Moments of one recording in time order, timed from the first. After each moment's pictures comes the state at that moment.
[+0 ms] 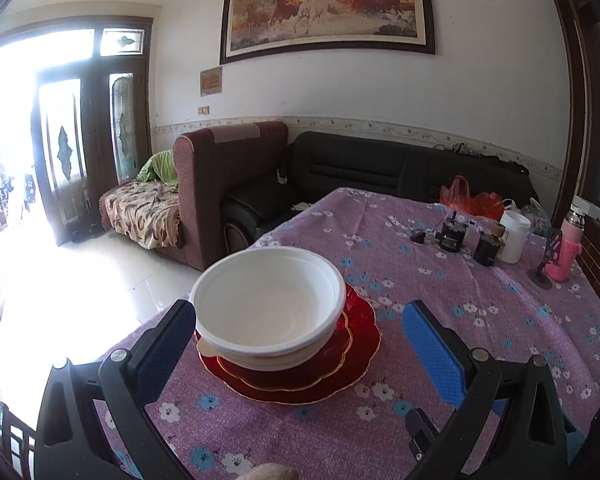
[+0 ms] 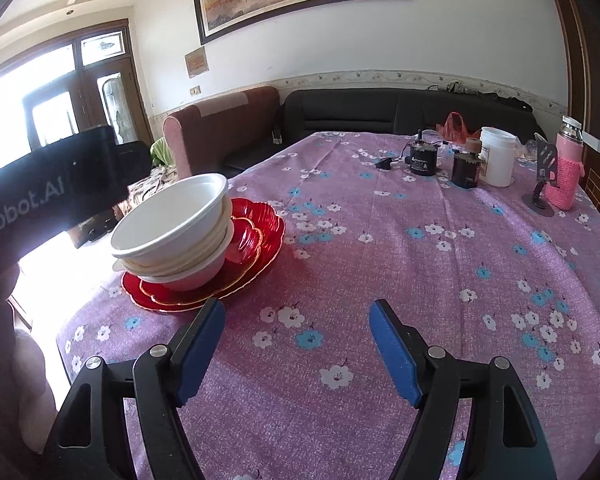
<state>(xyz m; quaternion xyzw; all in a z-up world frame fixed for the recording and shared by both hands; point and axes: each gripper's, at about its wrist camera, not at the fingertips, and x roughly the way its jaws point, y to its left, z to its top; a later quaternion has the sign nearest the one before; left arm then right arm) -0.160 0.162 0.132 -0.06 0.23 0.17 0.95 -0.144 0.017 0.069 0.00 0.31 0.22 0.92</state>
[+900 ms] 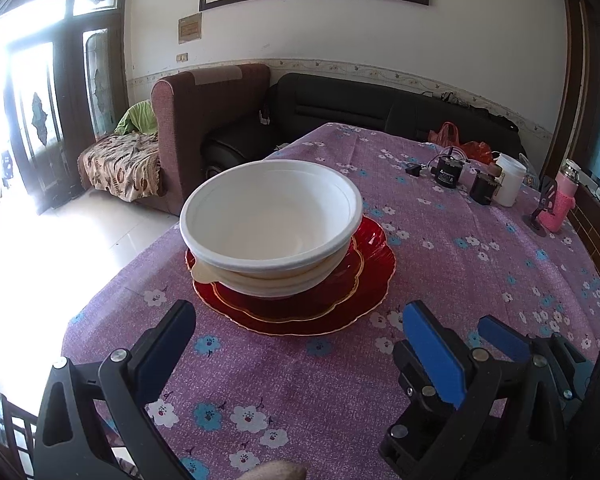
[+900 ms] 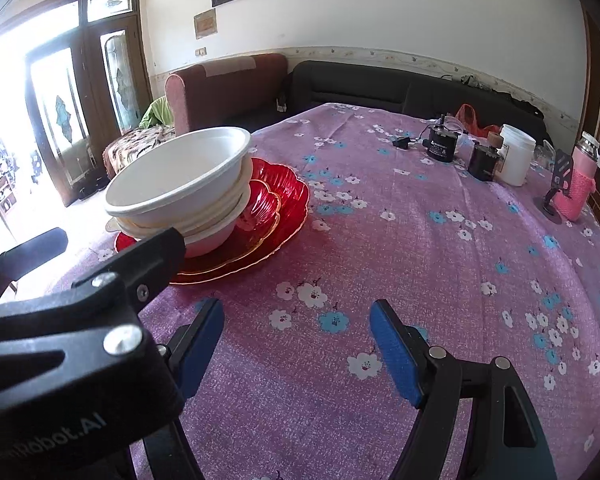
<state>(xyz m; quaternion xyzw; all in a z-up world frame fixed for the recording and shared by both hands) -0.170 0.190 0.090 -0.08 0.33 0.14 0.93 -0.136 0.061 0.055 -0.07 0.35 0.21 0.91</state>
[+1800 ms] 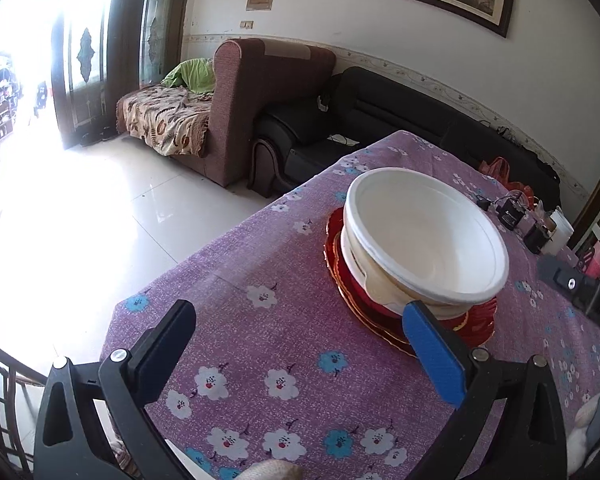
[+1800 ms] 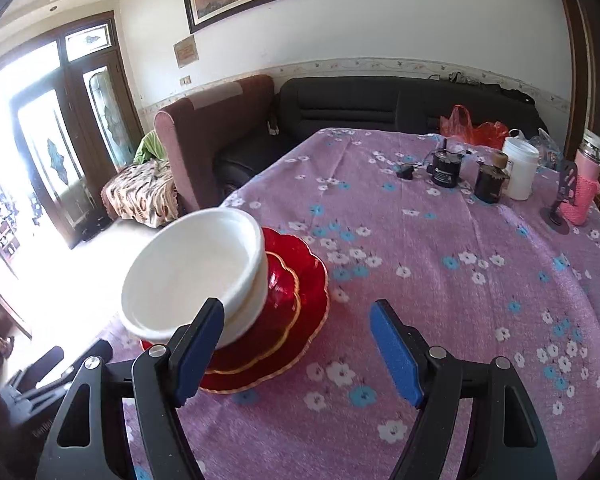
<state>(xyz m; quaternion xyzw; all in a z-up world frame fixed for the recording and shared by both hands) -0.191 0.314 0.075 -0.19 0.34 0.20 0.90 -0.090 0.089 0.106 0.00 0.34 0.22 0.91</state>
